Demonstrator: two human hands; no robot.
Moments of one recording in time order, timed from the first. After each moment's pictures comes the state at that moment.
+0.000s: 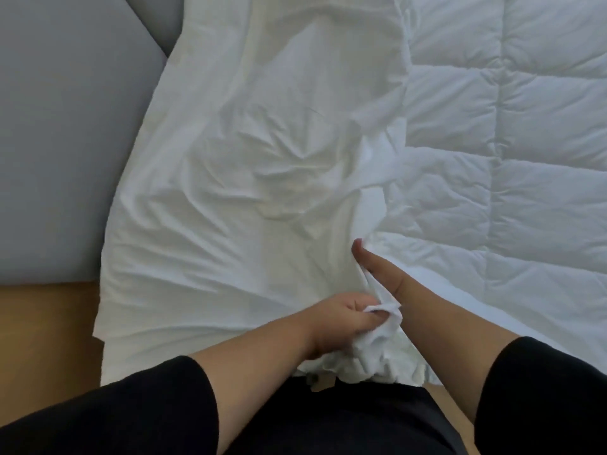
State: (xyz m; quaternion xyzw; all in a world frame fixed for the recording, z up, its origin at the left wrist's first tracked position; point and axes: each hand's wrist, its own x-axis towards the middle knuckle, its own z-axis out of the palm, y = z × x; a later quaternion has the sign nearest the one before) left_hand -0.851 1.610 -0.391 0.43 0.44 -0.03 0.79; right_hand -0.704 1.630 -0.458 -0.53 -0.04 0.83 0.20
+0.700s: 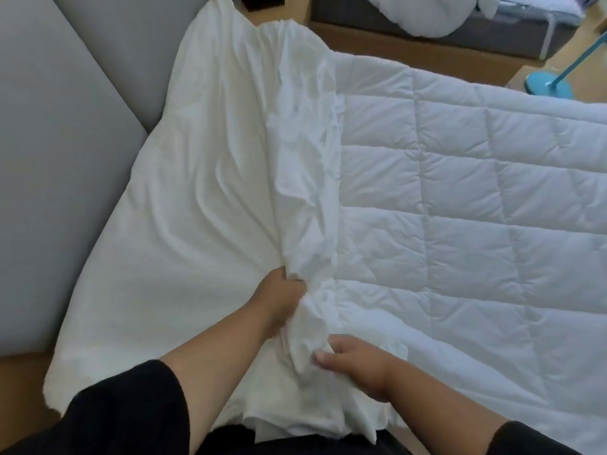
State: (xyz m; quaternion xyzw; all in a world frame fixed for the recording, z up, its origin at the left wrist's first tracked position) left_hand -0.865 1.687 -0.368 0.42 0.61 0.11 0.66; right_hand -0.712 1.572 -0.366 -0.55 -0.31 0.77 0.11
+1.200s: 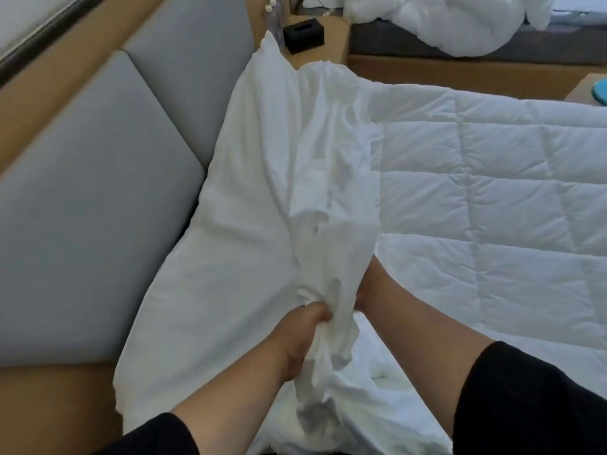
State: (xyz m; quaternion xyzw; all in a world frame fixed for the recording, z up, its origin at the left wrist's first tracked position) left_hand -0.892 1.682 -0.331 0.25 0.59 0.13 0.76; right_hand -0.749 1.744 -0.336 -0.42 -0.05 0.79 0.44
